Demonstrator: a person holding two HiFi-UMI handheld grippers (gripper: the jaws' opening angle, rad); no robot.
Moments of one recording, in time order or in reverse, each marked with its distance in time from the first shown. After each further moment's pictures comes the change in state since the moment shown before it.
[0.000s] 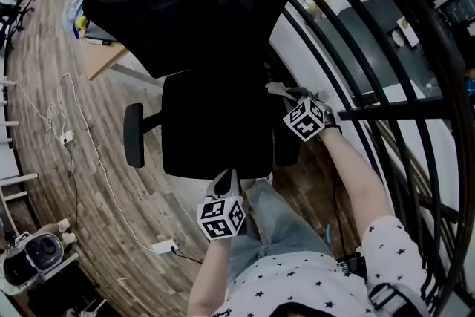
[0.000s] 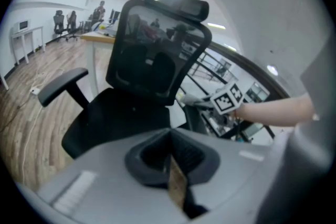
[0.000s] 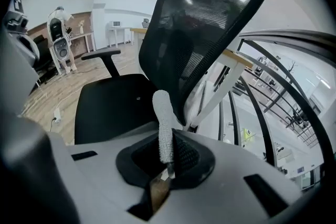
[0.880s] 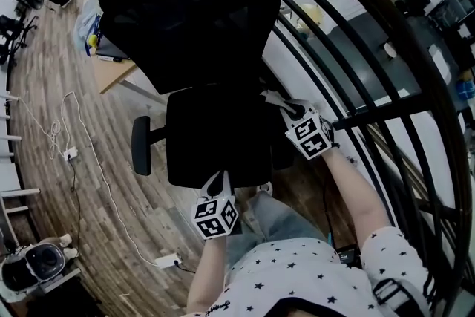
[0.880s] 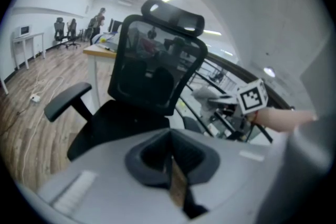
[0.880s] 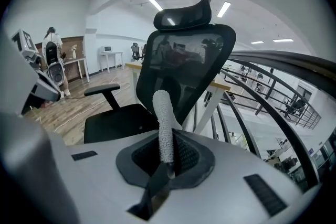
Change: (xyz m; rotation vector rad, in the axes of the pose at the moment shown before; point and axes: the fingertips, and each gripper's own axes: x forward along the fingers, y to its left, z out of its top) left arm -0.034 -0.001 0.036 0.033 -0.086 -0.005; right arm -0.114 0.001 0.057 0.147 -0.220 -0.067
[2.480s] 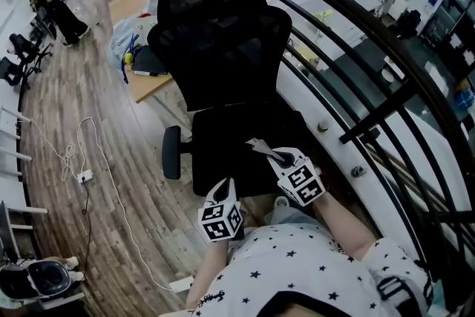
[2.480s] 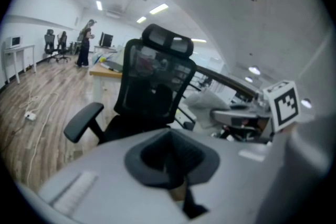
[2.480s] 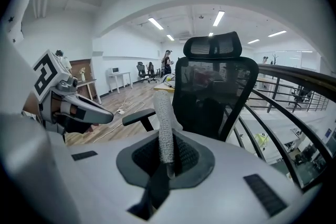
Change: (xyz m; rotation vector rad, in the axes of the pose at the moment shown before) left arm -0.096 0.052 0.020 0.121 -0.106 -0.078; right arm -0.091 0.206 0.073 0.123 -0.167 0.088
